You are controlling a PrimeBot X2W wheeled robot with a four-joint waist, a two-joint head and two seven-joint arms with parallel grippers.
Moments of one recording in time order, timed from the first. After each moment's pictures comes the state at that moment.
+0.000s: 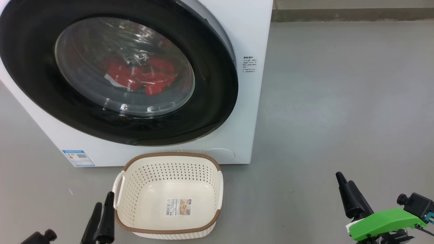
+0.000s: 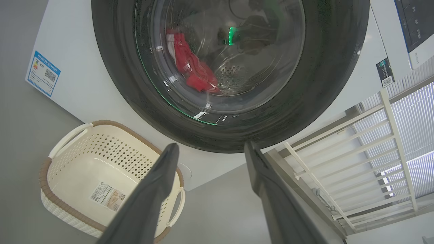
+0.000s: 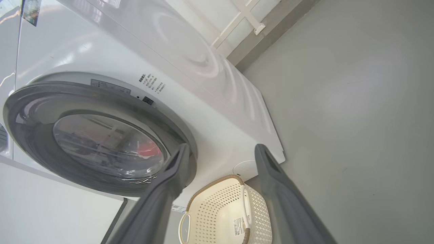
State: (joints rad) left arm 0.00 0.04 0.07 0.22 -0.96 -0.12 -0.04; right arm -0.02 -0.07 -0.01 0.32 1.04 0.13 -0.04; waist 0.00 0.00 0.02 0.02
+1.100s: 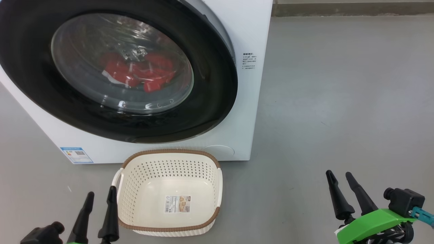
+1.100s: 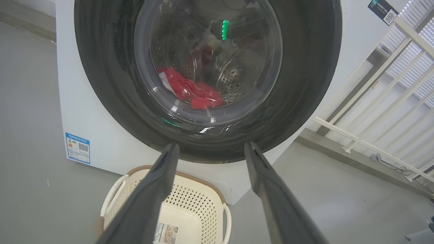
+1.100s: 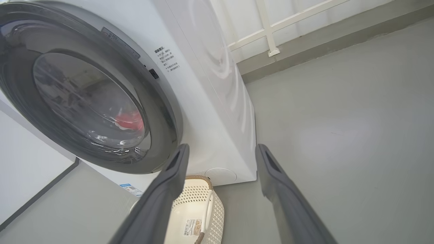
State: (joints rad) left arm 0.00 0.04 0.08 0.17 -0.54 -0.12 -0.14; right arm -0.02 -0.09 0.04 0.29 0.67 0.13 -0.13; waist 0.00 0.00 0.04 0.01
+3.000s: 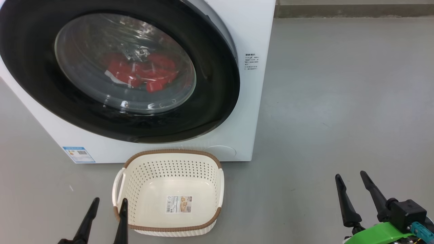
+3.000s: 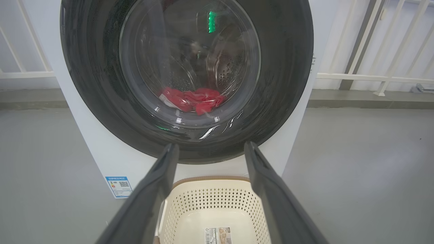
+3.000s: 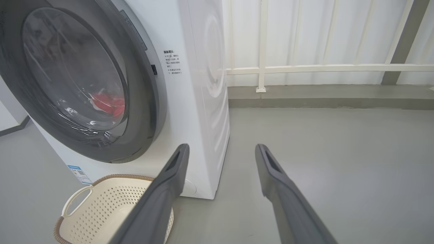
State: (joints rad) left arm 0.07 0.04 0.06 0.14 -0.13 -0.12 -0.25; right arm 0.04 -0.07 -0.05 0.23 0.26 0.13 -0.25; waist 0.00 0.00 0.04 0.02
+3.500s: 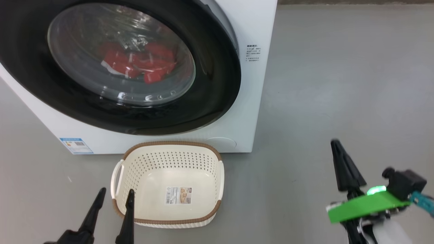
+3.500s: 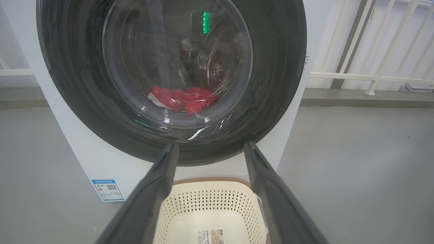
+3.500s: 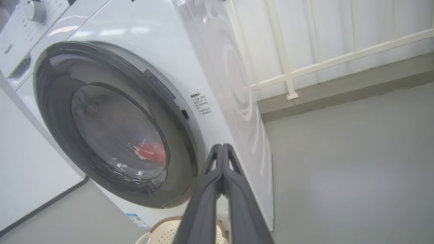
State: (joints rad) left arm 0.03 0.04 0.02 0.14 -0.14 -0.13 -0.25; right arm -0.09 -0.06 0.06 0.22 0.56 0.13 -0.25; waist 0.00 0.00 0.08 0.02
